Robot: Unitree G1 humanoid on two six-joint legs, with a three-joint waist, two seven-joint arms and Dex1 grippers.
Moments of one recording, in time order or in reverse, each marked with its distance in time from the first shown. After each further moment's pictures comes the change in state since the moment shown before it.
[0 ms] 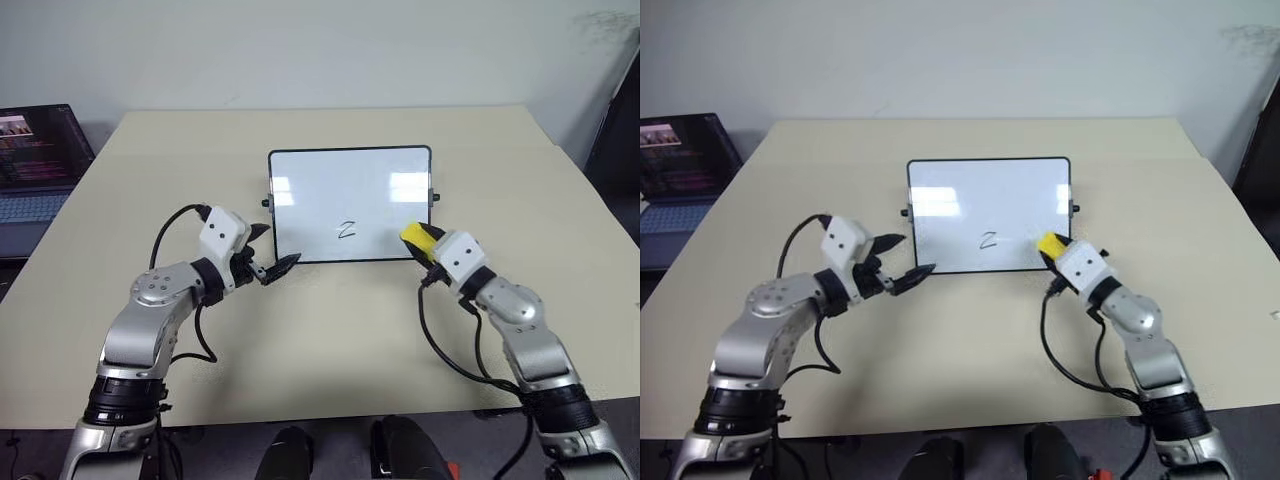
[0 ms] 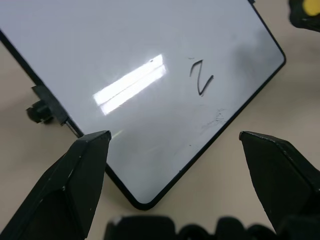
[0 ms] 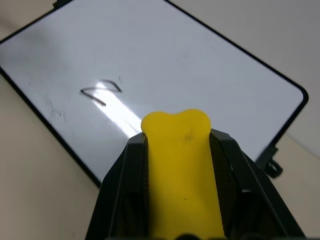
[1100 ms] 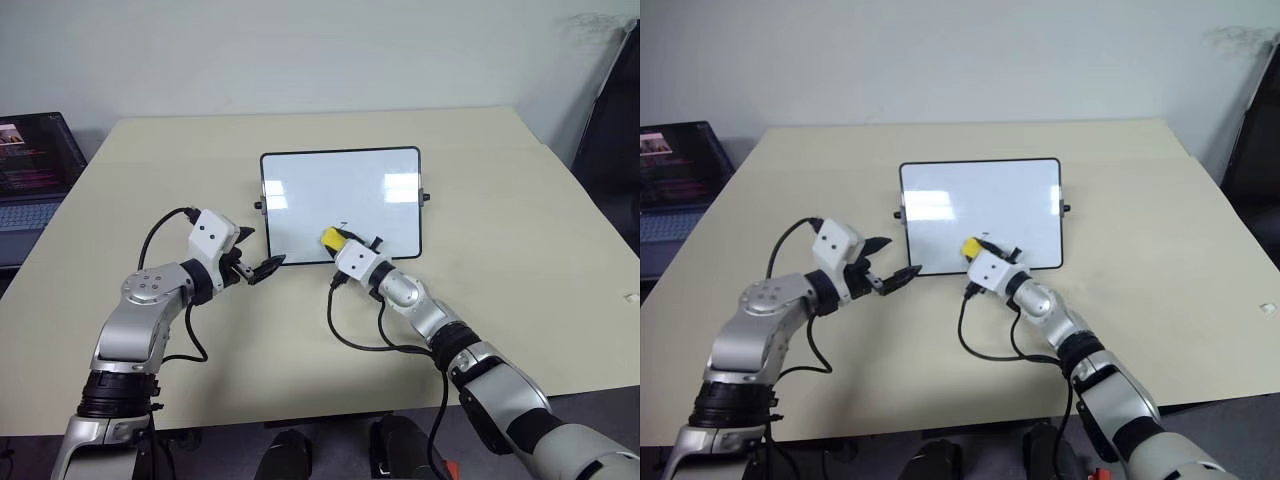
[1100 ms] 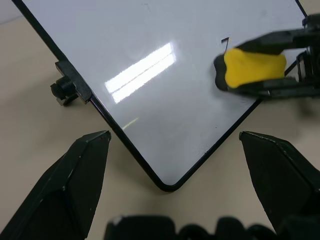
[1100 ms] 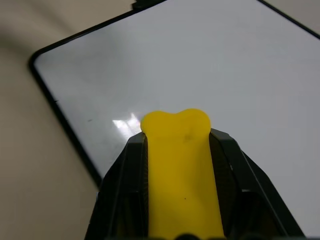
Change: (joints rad) left arm 0.003 0.025 0.030 0.107 0.036 -0.040 0.024; right arm -0.402 0.280 0.247 0.969 -0.267 -0.507 -0.282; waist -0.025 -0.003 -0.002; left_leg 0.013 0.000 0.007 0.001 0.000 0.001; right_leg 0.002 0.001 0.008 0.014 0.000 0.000
